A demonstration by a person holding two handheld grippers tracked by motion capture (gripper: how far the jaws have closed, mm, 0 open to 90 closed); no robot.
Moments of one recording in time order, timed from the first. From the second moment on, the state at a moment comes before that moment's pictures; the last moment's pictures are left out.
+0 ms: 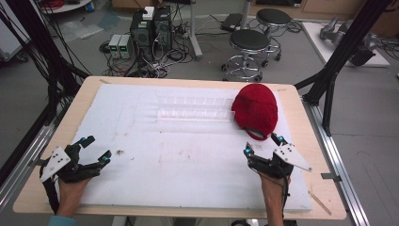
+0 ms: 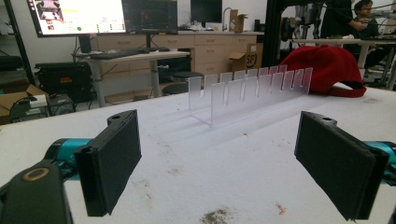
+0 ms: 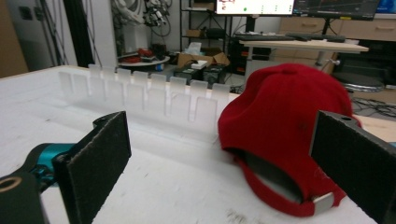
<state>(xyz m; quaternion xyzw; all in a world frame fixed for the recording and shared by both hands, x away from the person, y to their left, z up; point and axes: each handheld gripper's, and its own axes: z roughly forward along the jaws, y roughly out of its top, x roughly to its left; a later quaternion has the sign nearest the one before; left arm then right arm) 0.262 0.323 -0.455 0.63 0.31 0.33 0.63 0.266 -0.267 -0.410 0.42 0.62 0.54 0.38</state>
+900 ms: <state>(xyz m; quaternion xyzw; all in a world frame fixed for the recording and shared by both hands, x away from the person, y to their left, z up) 0.262 0.322 -0.455 0.62 0.33 0.34 0.62 0.374 -0.282 -0.360 0.50 0.67 0.41 0.36</state>
